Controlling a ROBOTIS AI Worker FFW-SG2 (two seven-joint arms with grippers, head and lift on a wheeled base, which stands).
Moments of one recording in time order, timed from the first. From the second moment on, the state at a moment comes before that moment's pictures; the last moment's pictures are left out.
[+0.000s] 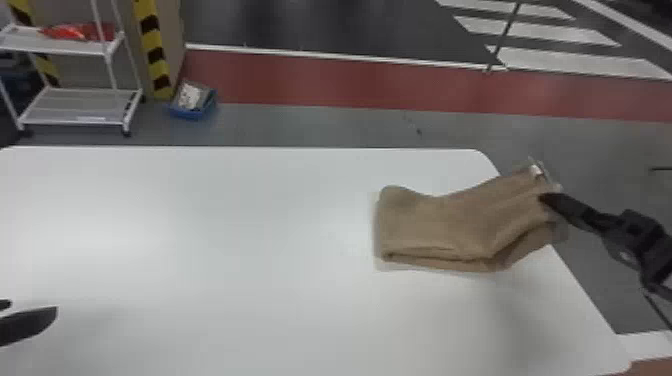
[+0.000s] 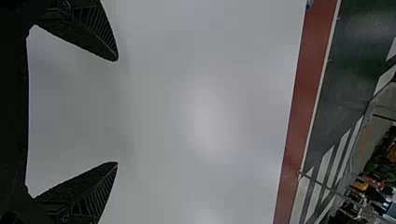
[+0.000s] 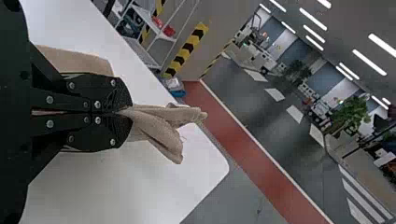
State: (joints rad) left arm 0.22 0.37 0.41 -2.02 0.11 1.12 -0.89; right arm -0.27 -0.20 -0.88 -1.75 -0.25 1.37 0.76
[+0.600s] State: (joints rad) left arm 0.22 0.37 0.42 -2.02 0.11 1.12 -0.89; right arm -0.31 -0.05 -0.66 -1.81 -0.20 1.37 0.74
